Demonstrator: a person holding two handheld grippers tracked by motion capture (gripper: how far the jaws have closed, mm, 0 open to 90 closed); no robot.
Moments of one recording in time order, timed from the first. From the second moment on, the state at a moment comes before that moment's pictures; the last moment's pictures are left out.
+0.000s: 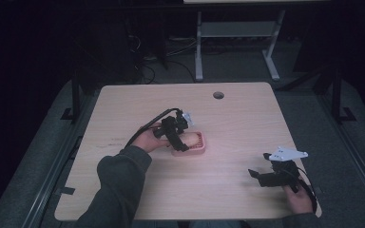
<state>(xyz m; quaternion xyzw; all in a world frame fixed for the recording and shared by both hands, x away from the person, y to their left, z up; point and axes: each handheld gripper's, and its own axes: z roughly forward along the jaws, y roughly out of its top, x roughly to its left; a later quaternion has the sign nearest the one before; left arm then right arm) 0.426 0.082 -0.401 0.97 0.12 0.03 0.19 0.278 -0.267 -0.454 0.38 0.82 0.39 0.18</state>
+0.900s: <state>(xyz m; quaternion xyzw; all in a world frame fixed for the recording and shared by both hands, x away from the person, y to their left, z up) 0.394 0.115 -0.395 0.97 0.13 0.03 0.22 0.281 -0.264 -0.456 0.39 0.82 0.38 0.18</state>
